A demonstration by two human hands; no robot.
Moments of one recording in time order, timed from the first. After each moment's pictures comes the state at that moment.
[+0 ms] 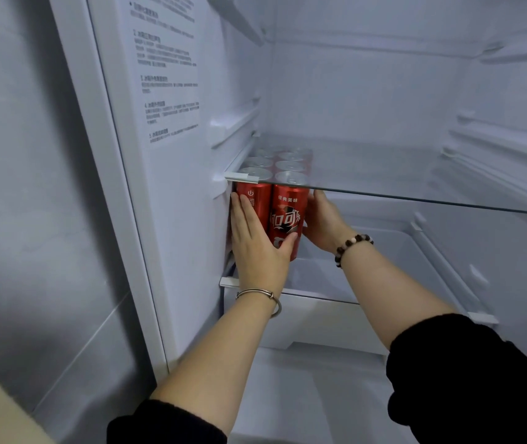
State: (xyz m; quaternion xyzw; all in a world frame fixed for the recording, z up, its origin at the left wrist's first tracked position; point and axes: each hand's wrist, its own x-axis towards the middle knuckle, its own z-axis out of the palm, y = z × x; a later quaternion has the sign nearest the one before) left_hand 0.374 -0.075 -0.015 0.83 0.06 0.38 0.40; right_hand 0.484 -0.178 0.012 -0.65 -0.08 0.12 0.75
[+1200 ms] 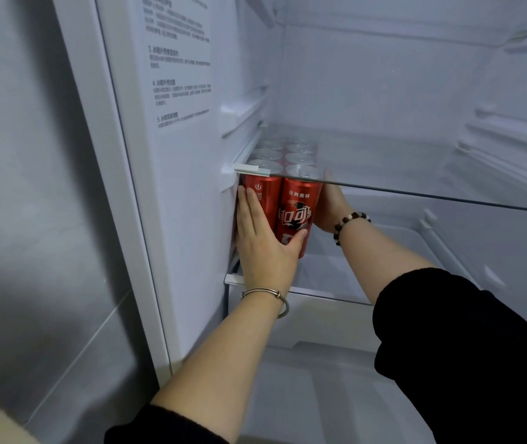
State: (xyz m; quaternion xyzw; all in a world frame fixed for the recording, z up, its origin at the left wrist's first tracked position) left_hand 0.375 -0.073 -0.016 0.81 0.05 0.39 0.43; right_hand 0.530 -0.180 0.012 -0.65 -0.02 0.10 0.76
